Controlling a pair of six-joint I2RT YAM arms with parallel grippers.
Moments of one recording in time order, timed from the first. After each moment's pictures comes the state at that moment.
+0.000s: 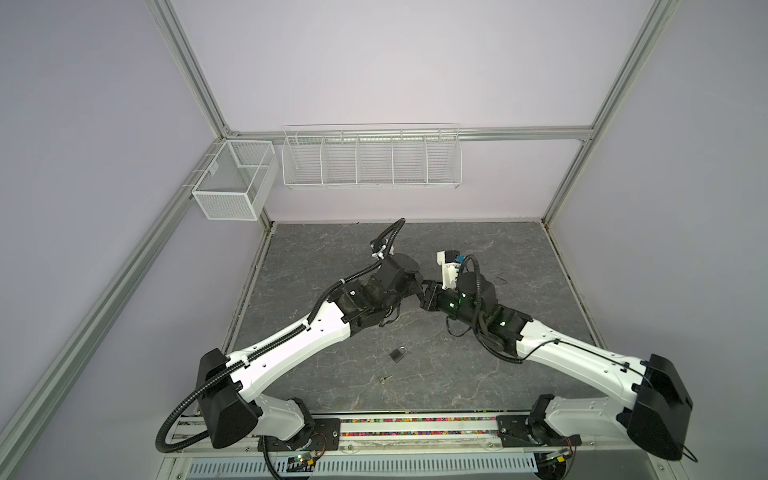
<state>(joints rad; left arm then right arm) -0.97 1.39 1.30 -0.51 -0.40 -0.99 0.86 1.27 0.89 0.11 -0.01 0.81</state>
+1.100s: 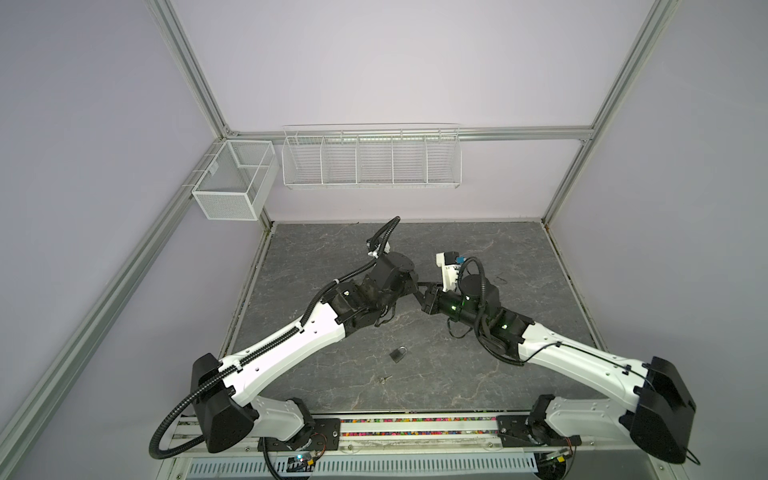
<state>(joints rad) -0.96 1.36 1.30 -0.53 -0.40 -0.96 0.86 1.25 0.84 0.18 -0.07 0.78</state>
